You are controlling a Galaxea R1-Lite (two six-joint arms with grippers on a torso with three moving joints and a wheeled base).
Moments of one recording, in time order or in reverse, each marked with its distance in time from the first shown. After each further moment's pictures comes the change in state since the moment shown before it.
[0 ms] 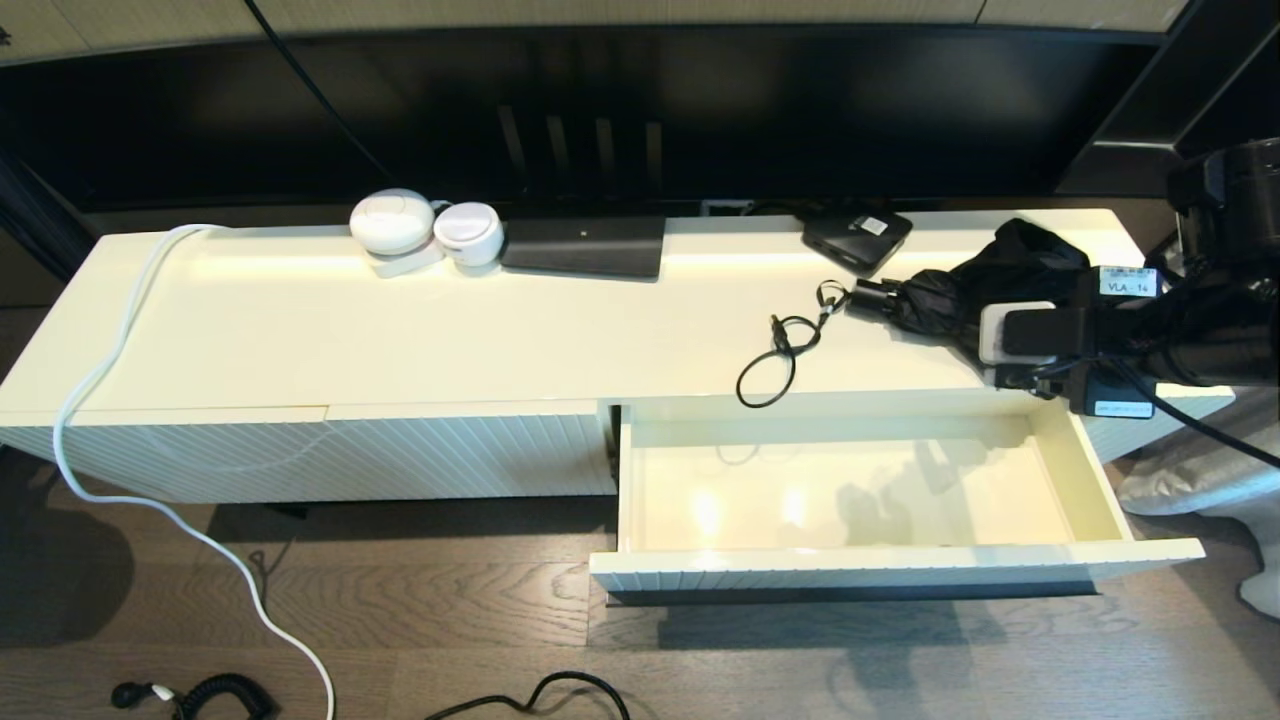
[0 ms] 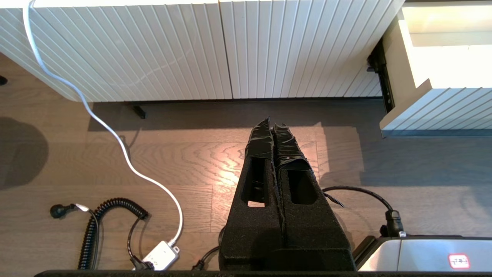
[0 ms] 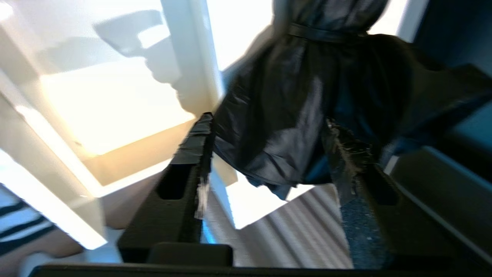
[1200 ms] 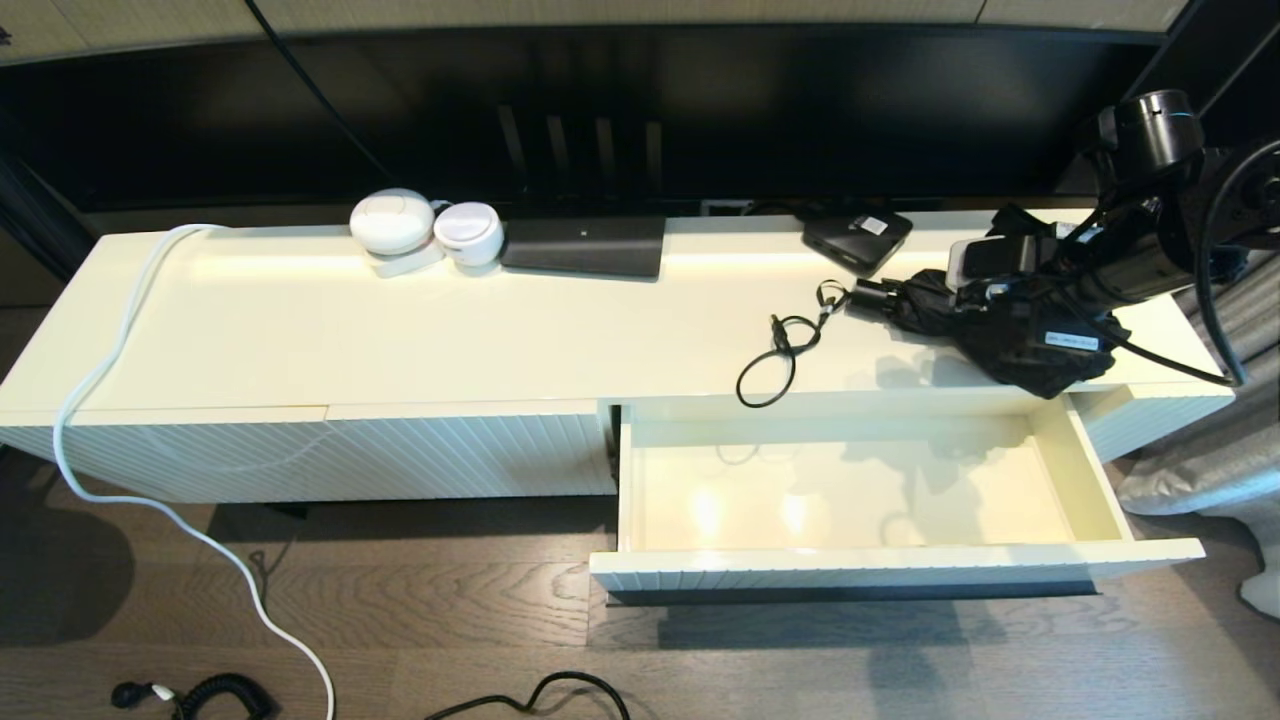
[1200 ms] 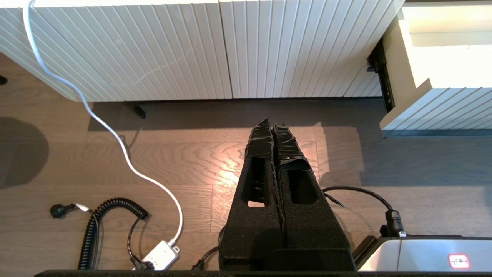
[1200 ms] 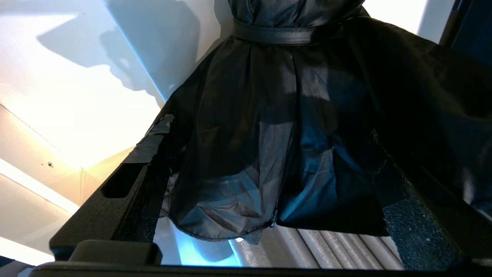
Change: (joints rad) left arm 0.000 0.000 0.000 0.000 0.000 0.000; right arm -0.069 0.329 -0.609 0.385 -0.009 0.105
